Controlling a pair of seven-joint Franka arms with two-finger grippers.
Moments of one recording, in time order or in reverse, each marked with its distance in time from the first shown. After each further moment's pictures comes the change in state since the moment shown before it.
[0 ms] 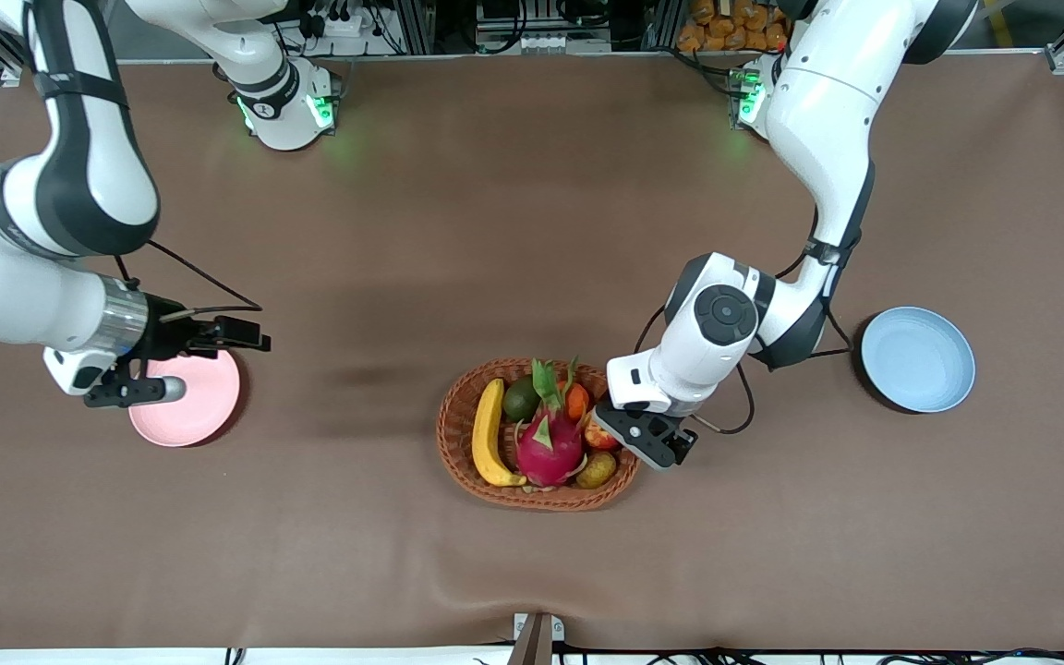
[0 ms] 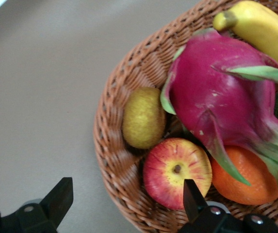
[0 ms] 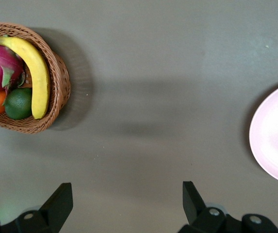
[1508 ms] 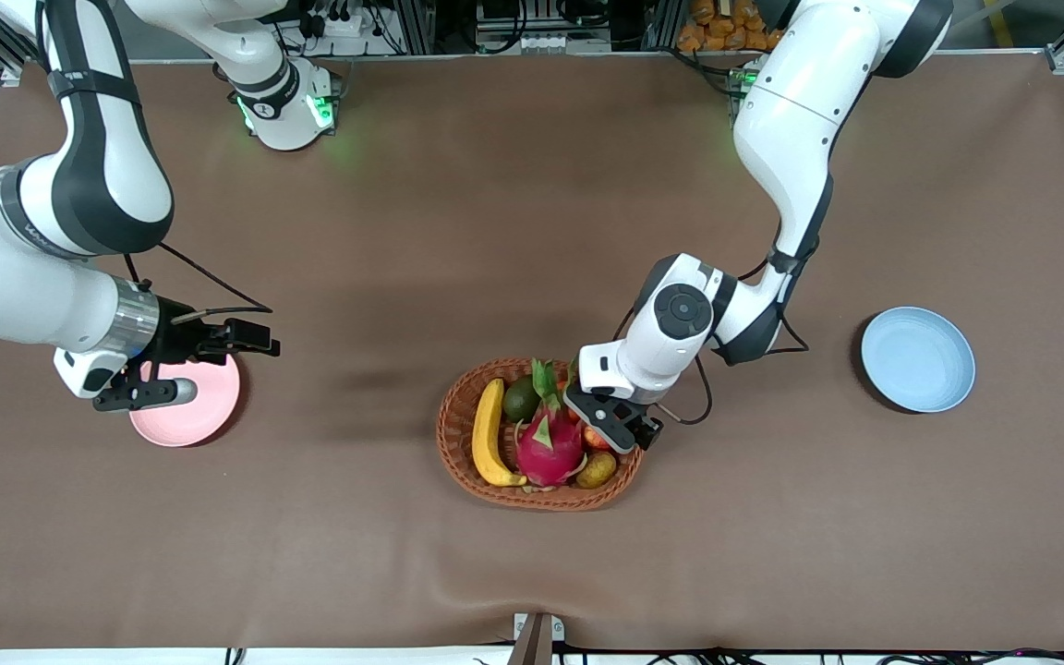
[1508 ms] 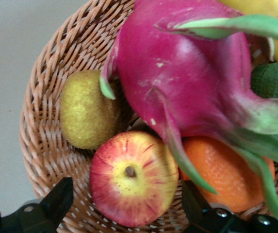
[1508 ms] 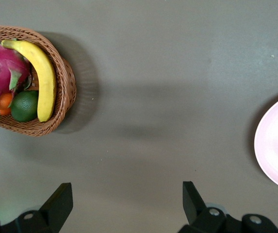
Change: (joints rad) left arm -0.045 0.050 0.000 -0.040 0.000 0.078 0.032; right arm 0.014 0.000 0.000 0.010 0.000 0.010 -0.002
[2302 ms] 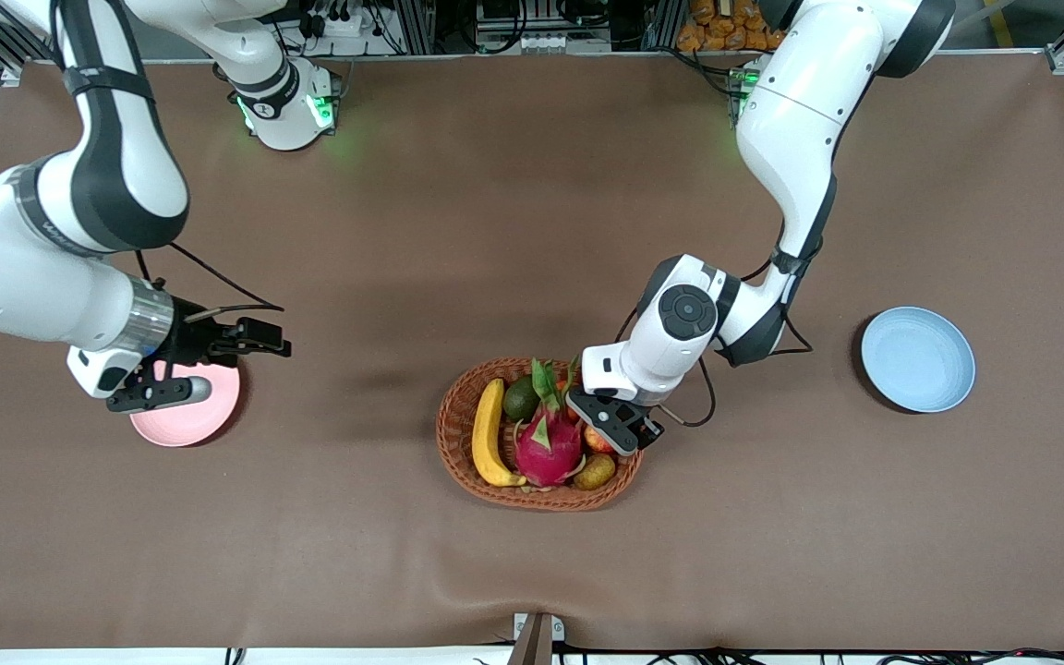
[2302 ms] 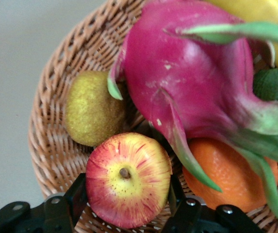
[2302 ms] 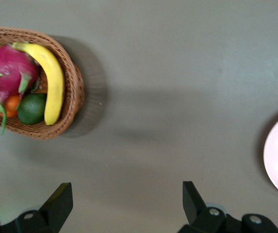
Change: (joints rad) left arm 0.003 -0.011 -0.002 0.007 0.000 0.002 0.003; right arm 0.046 0.000 0.003 0.000 0.000 0.061 -0.003
